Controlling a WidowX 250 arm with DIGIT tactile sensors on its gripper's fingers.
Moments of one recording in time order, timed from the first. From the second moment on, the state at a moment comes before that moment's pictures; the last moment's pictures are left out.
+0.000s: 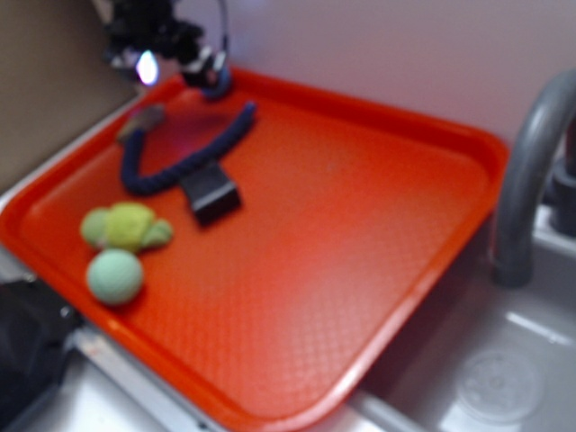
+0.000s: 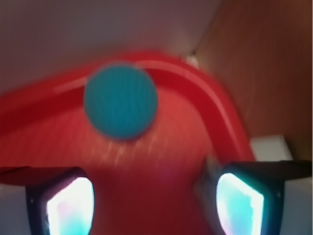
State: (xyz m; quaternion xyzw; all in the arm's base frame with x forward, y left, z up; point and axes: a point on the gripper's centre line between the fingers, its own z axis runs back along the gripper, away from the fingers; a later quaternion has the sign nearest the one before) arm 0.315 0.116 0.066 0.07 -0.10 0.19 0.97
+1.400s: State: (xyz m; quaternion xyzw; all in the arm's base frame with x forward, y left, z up) arm 0.346 0.106 0.031 0.11 -0.08 0.12 0.98
